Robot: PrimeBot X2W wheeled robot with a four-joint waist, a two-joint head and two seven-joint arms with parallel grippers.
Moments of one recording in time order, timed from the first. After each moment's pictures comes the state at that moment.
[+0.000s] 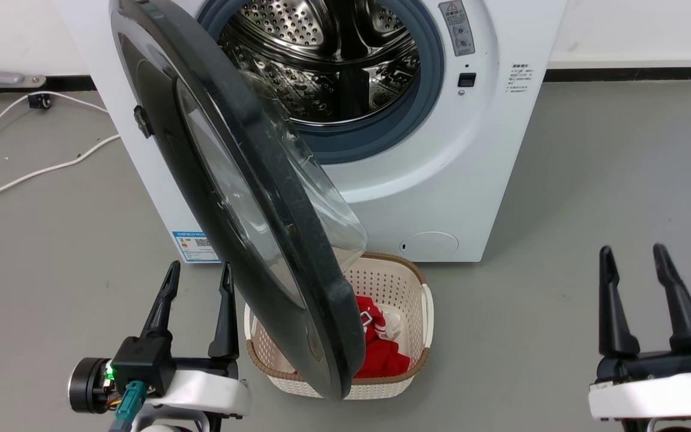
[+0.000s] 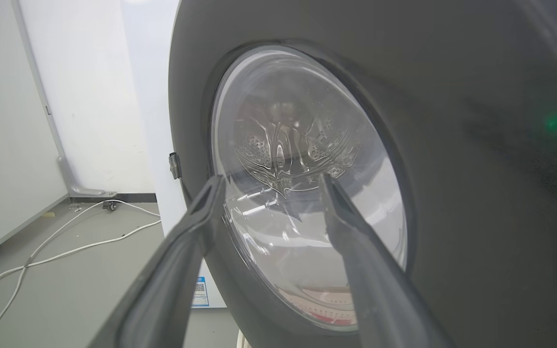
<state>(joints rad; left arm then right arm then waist) -0.03 0.05 -0.06 0.03 -0.08 -0.01 -0.26 0.05 -0.05 -0.06 -0.15 0.18 0.13 -0.22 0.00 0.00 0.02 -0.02</state>
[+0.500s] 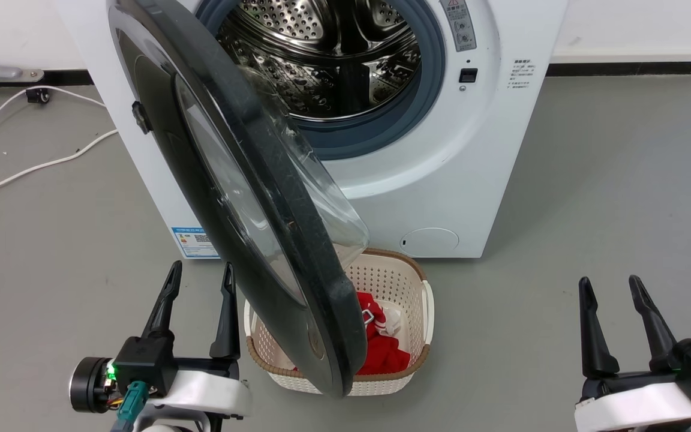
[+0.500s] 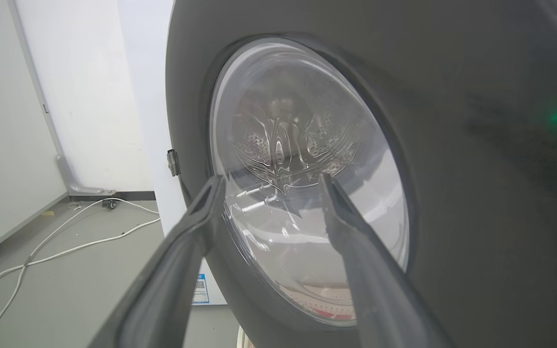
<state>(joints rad) -0.03 0.05 -0.06 0.03 -0.07 -0.02 -0.26 0.07 -0.05 -0.05 -0.01 0.14 0.13 -0.24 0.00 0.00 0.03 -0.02</state>
